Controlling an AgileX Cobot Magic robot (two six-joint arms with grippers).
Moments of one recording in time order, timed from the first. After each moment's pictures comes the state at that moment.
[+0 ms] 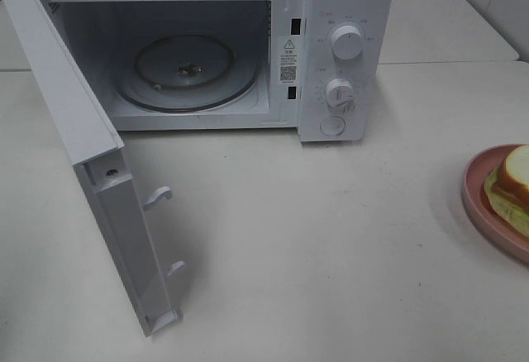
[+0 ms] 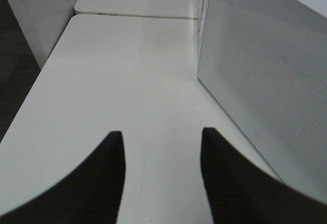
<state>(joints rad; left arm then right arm) 0.05 0.23 -0.50 0.00 0.77 -0.02 -0.01 0.00 -0.50 -0.13 1.00 0.09</state>
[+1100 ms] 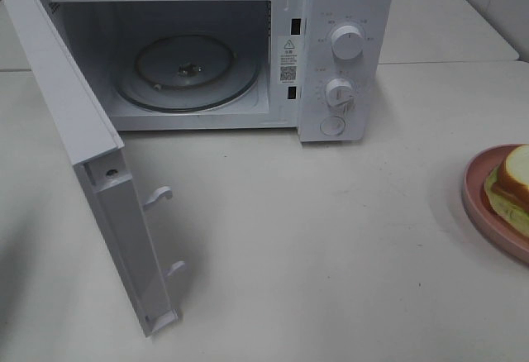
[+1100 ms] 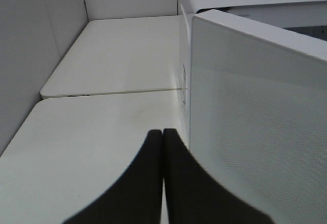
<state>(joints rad) 0.00 0.85 -0.20 0.07 -0.39 -0.02 -0.01 0.00 -0.50 -0.13 1.00 0.09</state>
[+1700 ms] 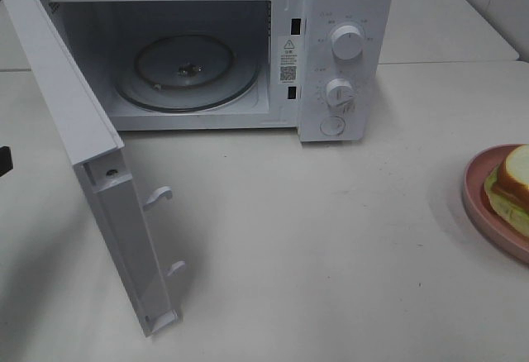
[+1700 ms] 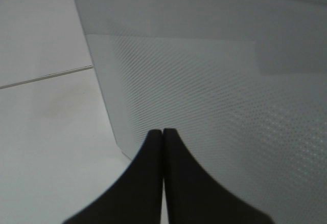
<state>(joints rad) -0.17 1.25 -0.24 0.15 -0.65 -0.02 -0.01 0.00 -0.50 -0.13 1.00 0.09</state>
